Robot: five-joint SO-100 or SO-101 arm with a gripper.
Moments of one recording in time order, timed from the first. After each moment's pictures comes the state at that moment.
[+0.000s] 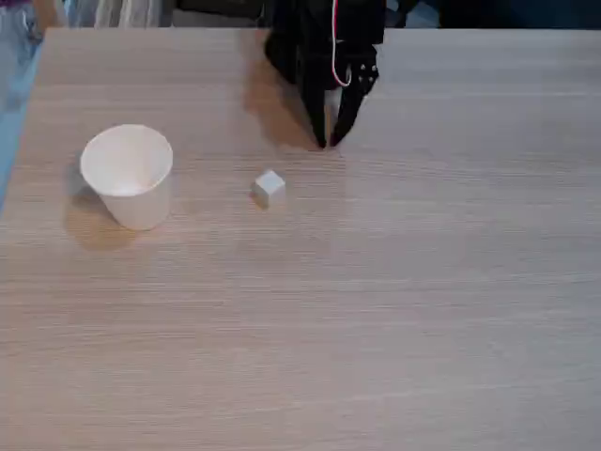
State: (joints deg) arm -1.8 190.8 177.1 76.8 -91.0
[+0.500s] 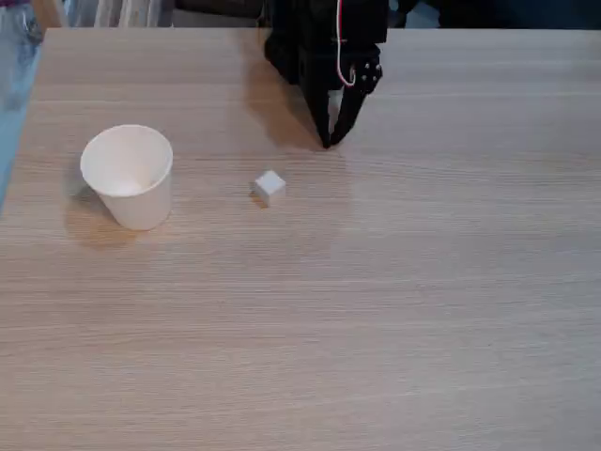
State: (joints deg) arm -3.2 190.8 177.1 76.8 -91.1
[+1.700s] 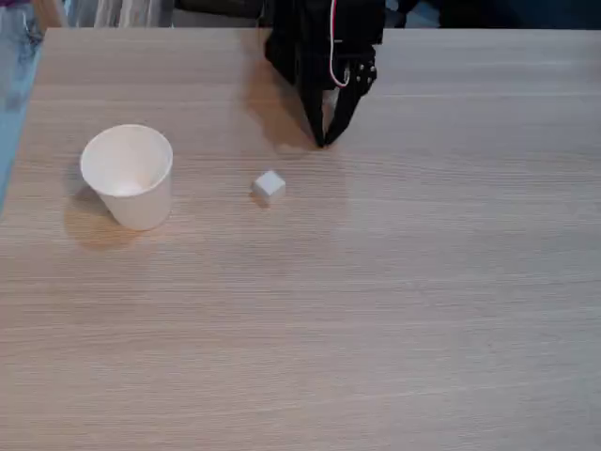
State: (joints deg) arm -0.7 190.8 176.6 77.1 -90.2
